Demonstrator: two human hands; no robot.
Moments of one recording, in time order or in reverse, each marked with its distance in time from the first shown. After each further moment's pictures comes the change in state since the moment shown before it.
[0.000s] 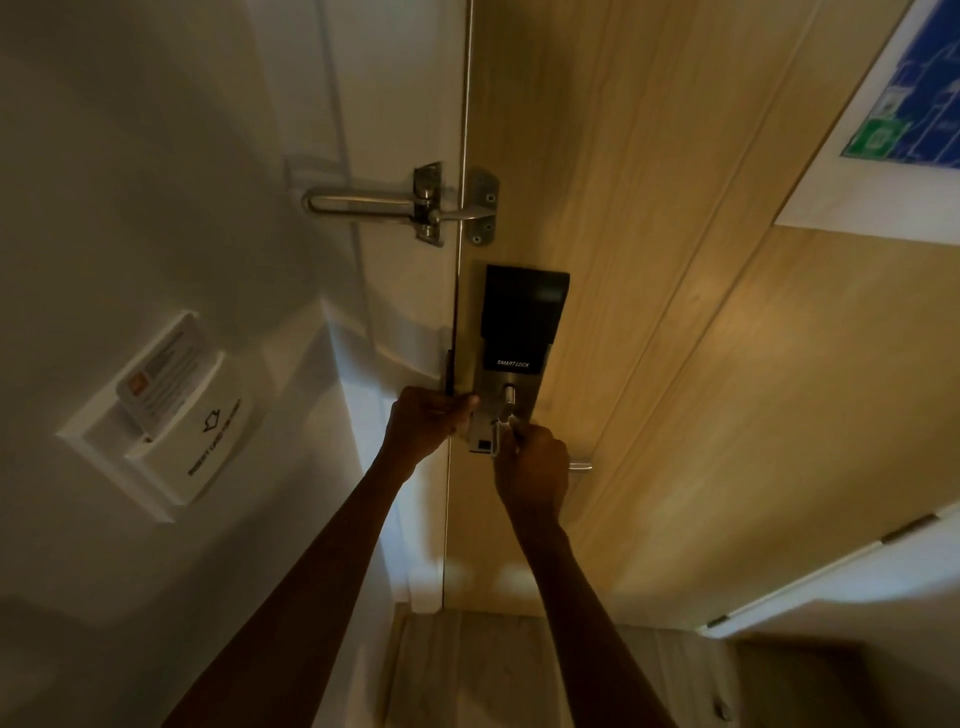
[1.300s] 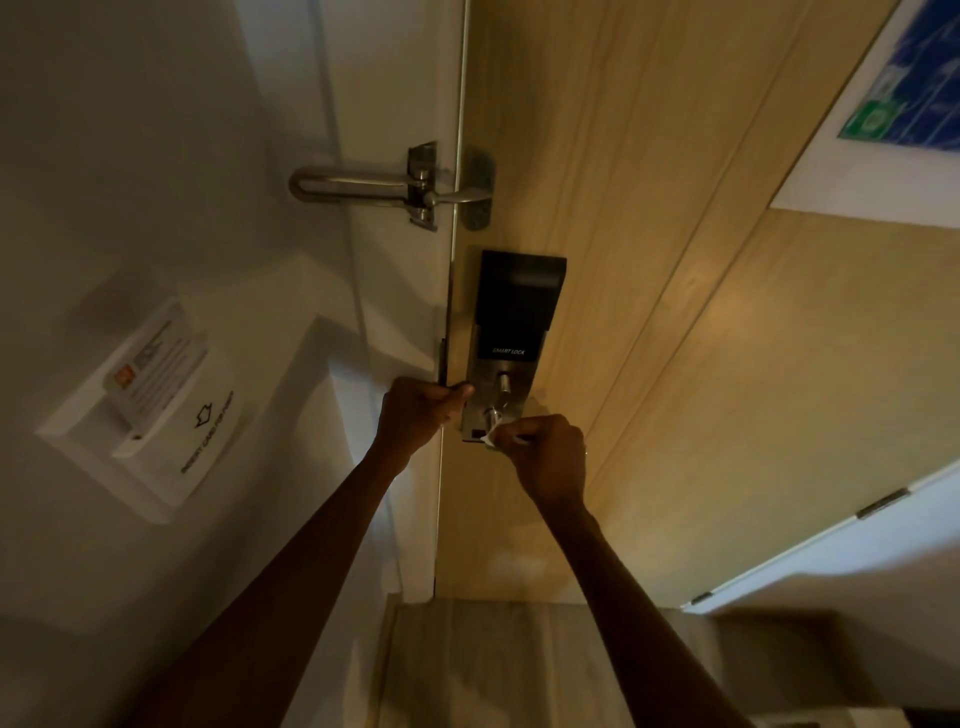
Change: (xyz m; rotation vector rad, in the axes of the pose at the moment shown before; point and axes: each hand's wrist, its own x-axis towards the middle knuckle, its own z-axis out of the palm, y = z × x) left_hand 0.005 -0.005 0.003 0.006 -0.013 -0.006; right_hand 0.006 0.024 -0.020 0.188 -0.150 -0.066
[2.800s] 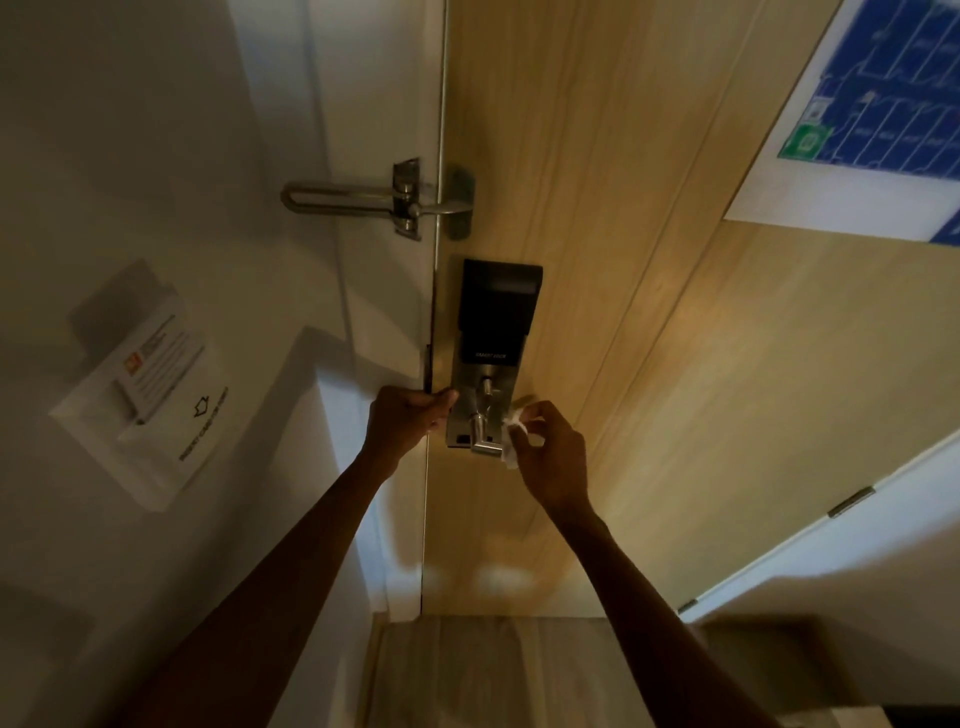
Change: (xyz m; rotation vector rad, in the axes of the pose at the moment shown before) left_hand -0.002 0.000 0.001 -0.144 -0.028 -0.058; right_hand 0.000 0.017 -0.015 0.021 0.099 -0.022
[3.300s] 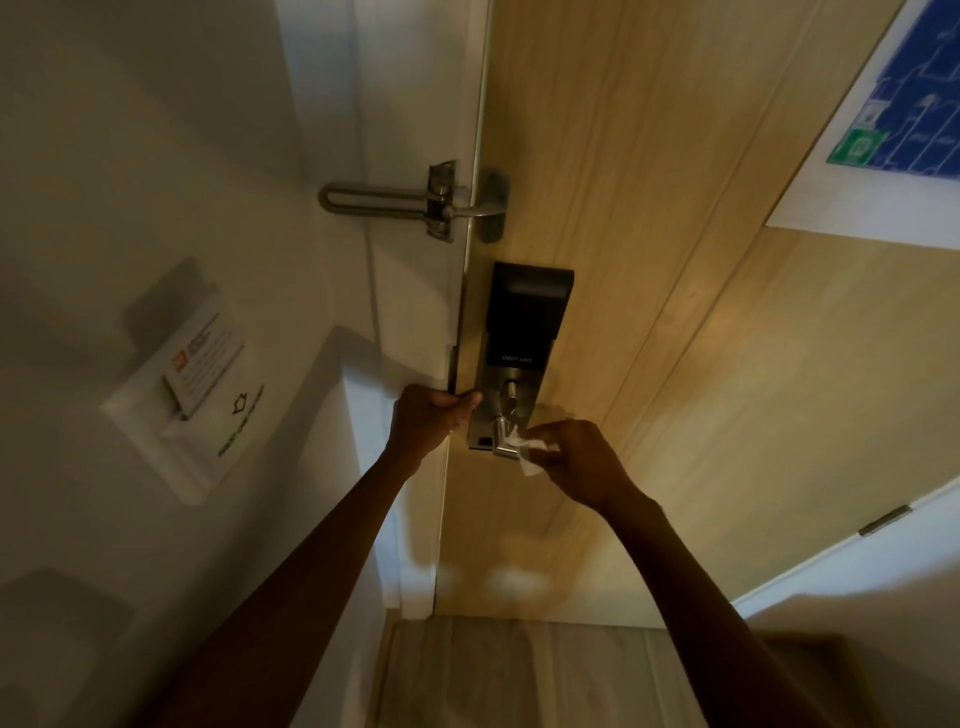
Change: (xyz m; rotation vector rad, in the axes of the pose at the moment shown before) left_hand 0.003 -0.004 -0.002 0.026 0.006 0.021; right_hand 0.023 0.002 -0.020 -0.353 -0.445 -0.259
